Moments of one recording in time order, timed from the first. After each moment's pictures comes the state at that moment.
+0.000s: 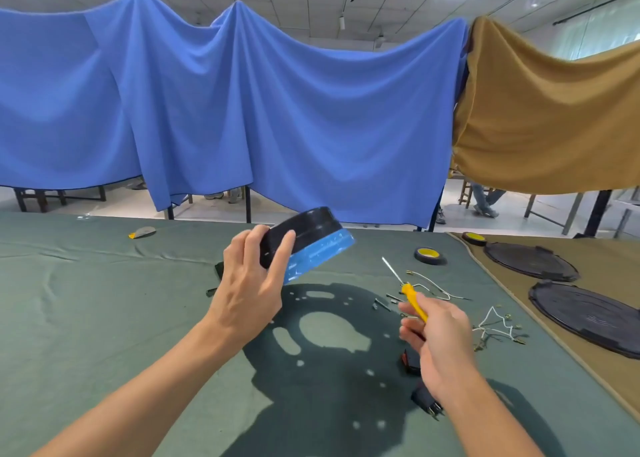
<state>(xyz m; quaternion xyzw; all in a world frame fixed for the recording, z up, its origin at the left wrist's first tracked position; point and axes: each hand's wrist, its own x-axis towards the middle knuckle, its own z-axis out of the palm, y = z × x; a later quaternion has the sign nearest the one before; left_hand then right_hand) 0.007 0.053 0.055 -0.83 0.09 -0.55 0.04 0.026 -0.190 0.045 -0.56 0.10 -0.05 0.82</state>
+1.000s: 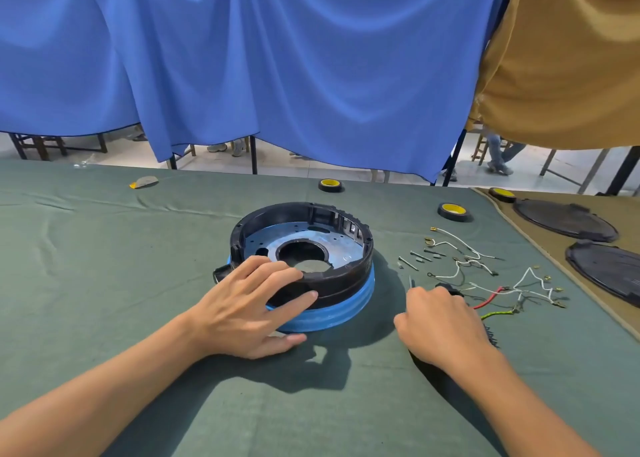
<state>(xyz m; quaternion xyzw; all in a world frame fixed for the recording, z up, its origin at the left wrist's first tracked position) -0.005 0.104 -0.009 -0.80 0.38 -0.46 0.09 0.028 -0.169 0.013 -0.99 -0.10 -0.05 0.04</state>
